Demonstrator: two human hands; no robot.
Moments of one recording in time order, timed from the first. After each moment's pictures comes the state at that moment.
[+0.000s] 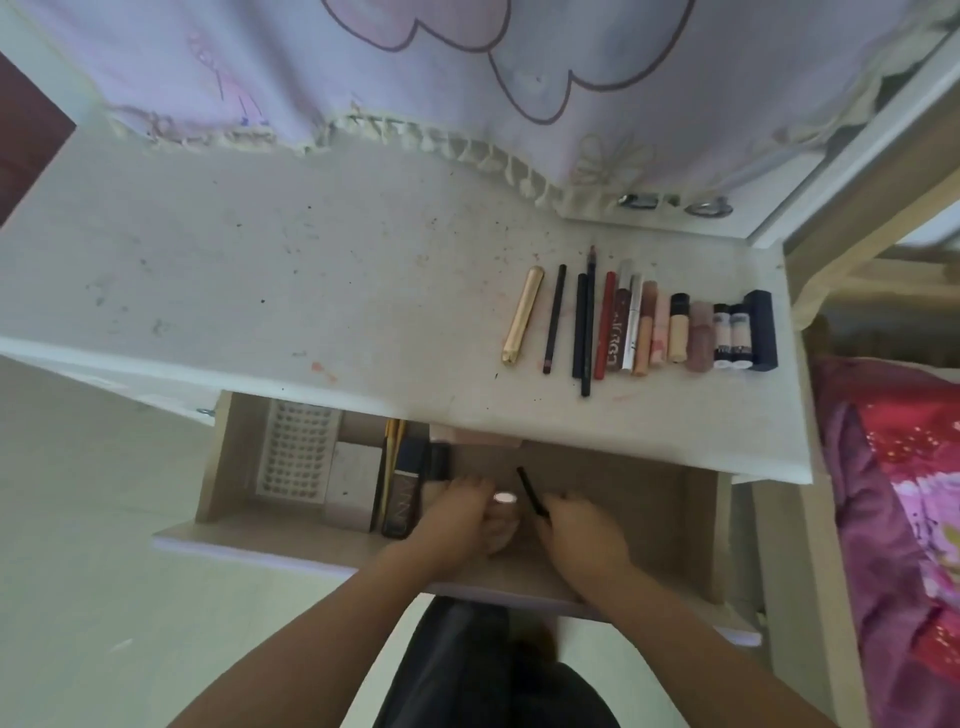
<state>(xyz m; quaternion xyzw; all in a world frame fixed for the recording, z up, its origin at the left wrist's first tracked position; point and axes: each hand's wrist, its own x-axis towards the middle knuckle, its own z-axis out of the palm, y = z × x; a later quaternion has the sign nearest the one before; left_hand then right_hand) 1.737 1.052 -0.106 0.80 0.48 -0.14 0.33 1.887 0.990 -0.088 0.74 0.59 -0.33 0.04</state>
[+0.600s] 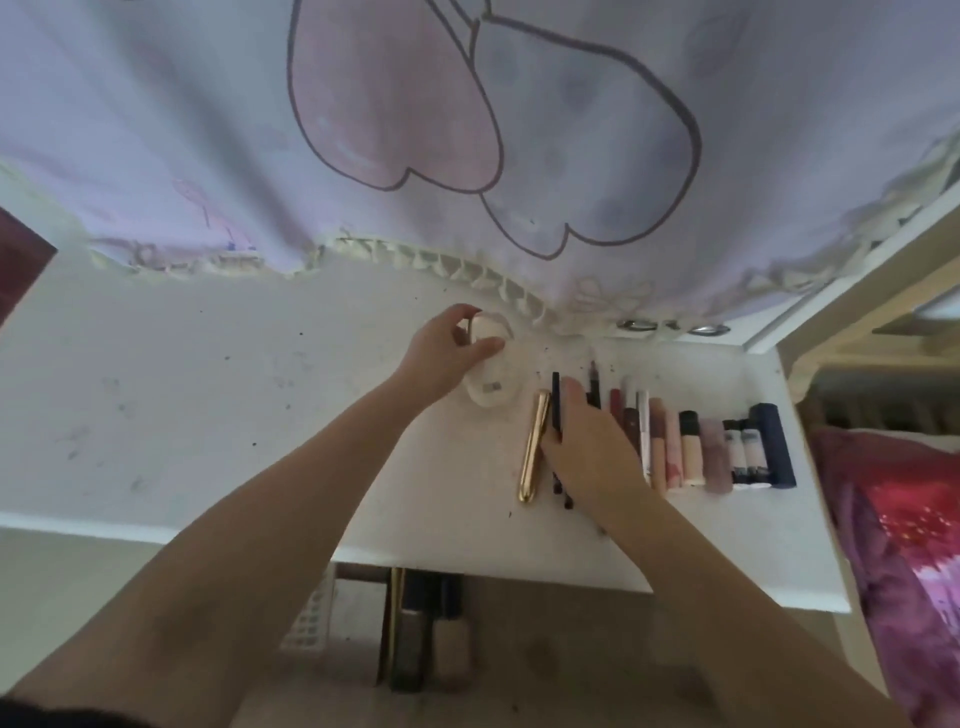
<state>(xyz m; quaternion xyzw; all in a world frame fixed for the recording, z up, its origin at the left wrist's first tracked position) 1.786 1.311 0.015 0.68 0.52 0.19 0.48 1.916 1.174 0.021 0.80 0.52 -0.25 -0.13</state>
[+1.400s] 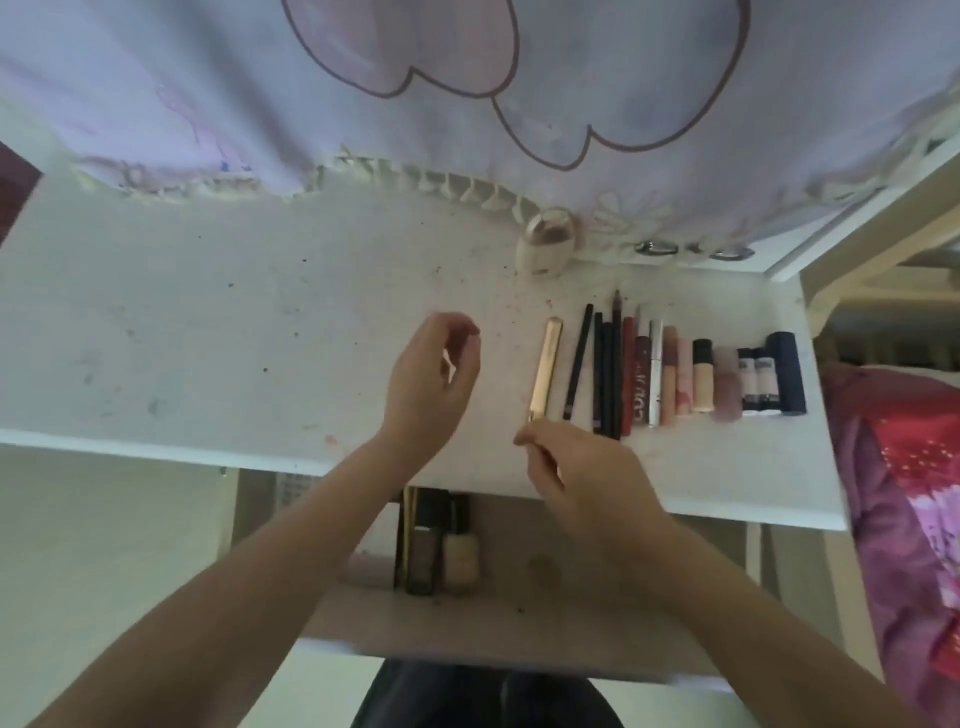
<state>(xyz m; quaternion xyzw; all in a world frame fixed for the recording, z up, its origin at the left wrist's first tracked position) 1.739 1.206 0.008 0.76 0.46 0.34 0.31 1.885 1.084 0.027 0.65 0.69 -0.24 -0.21</state>
